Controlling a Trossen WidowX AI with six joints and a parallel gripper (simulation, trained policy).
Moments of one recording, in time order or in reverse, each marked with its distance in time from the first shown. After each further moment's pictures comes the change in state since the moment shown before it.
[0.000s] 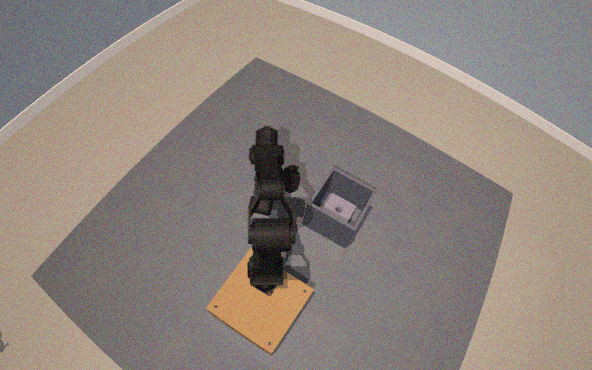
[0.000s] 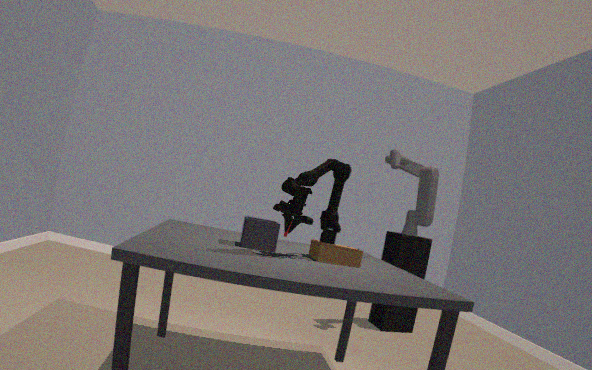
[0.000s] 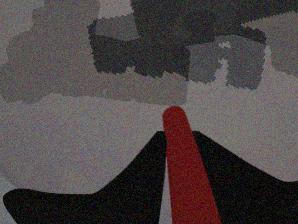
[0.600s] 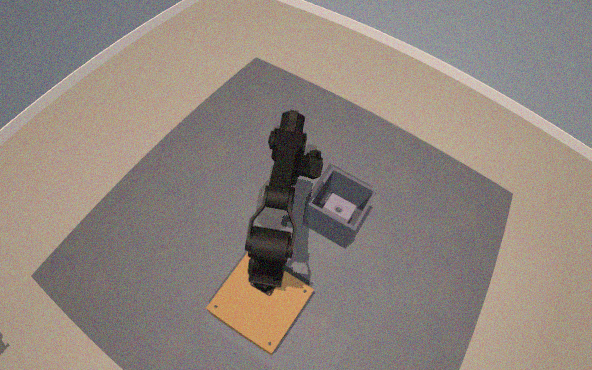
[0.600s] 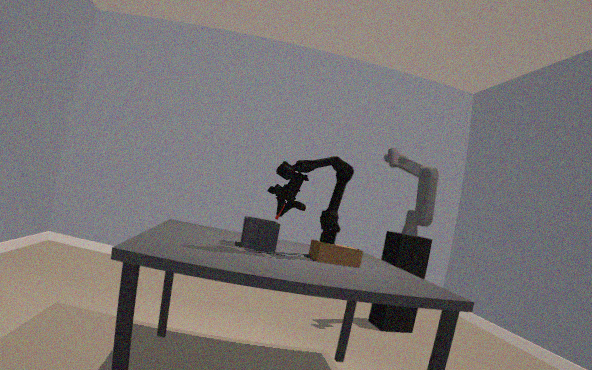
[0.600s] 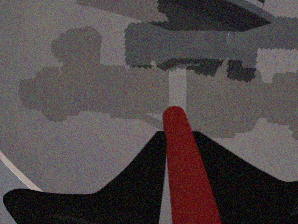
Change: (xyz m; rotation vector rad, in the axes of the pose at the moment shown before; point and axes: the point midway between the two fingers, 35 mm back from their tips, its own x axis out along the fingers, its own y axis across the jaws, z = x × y) arm -0.060 0.036 0.055 0.011 -0.075 0.088
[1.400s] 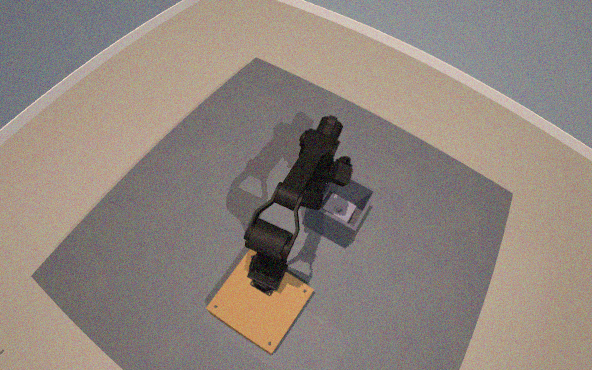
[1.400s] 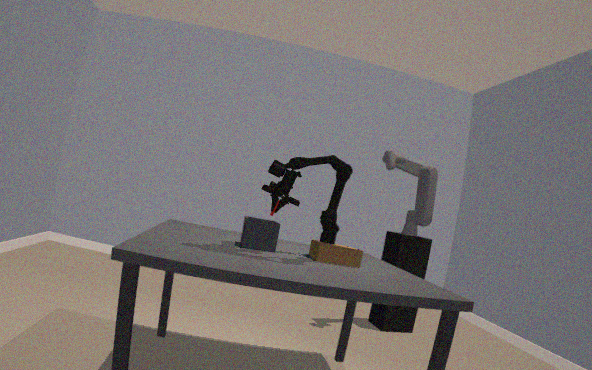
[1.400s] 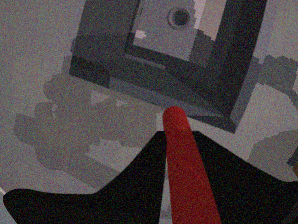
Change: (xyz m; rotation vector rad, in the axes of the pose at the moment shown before) arm -0.009 -0.008 0.083 0.051 -0.092 -0.077
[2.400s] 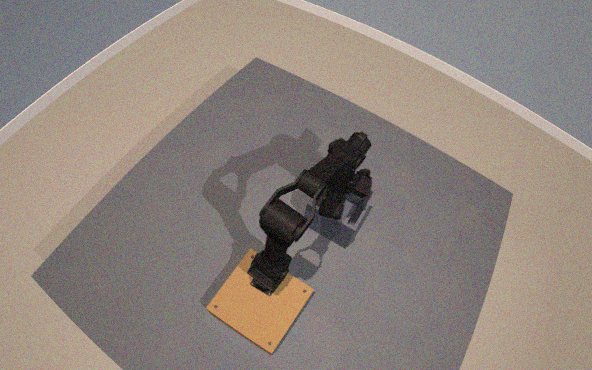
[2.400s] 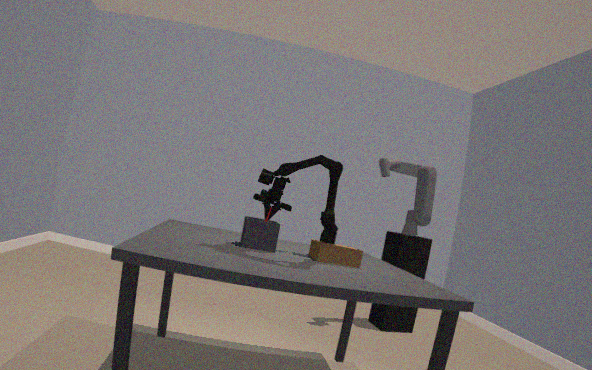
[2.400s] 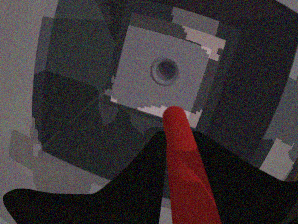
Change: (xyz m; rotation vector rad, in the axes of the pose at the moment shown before) arm 0.046 -0.006 0.057 0.001 0.018 -0.096
